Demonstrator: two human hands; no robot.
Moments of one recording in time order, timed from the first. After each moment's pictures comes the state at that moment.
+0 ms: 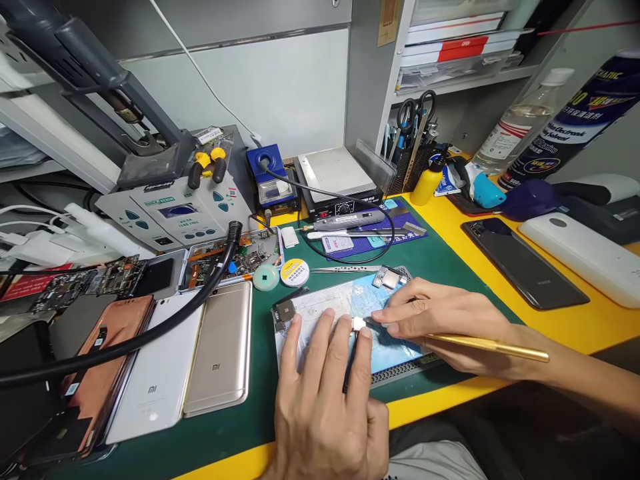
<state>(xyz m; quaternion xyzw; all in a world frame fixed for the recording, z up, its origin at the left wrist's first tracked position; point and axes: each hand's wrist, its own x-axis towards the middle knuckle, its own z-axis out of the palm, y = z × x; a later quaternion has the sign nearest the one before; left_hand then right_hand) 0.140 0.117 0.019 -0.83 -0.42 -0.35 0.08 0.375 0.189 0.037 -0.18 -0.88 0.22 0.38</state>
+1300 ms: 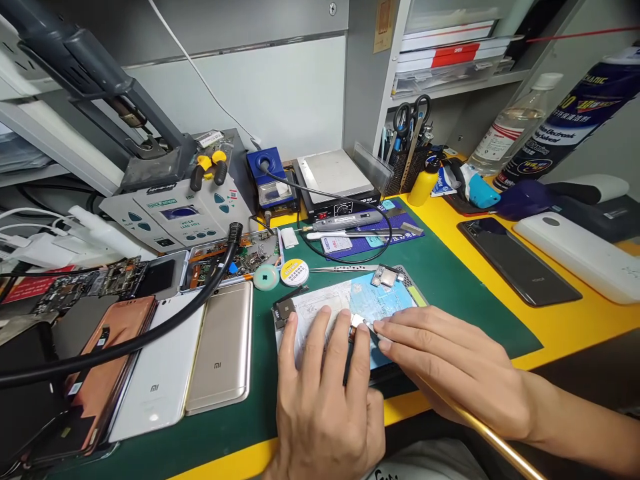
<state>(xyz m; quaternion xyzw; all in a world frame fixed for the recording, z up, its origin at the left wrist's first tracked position) 0.143 0.117 0.017 -0.83 -0.44 -0.34 0.09 0.360 0.142 0.023 -0.25 -0.90 0.02 0.36</state>
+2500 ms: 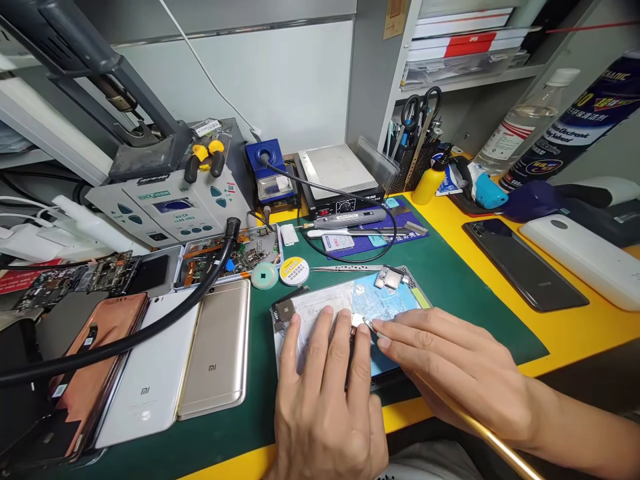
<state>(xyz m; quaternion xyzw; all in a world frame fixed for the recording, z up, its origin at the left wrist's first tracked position) 0.141 0.118 0.015 -0.83 -0.43 -0.33 0.09 0.351 0.146 0.033 -0.27 -0.89 0.00 0.36</state>
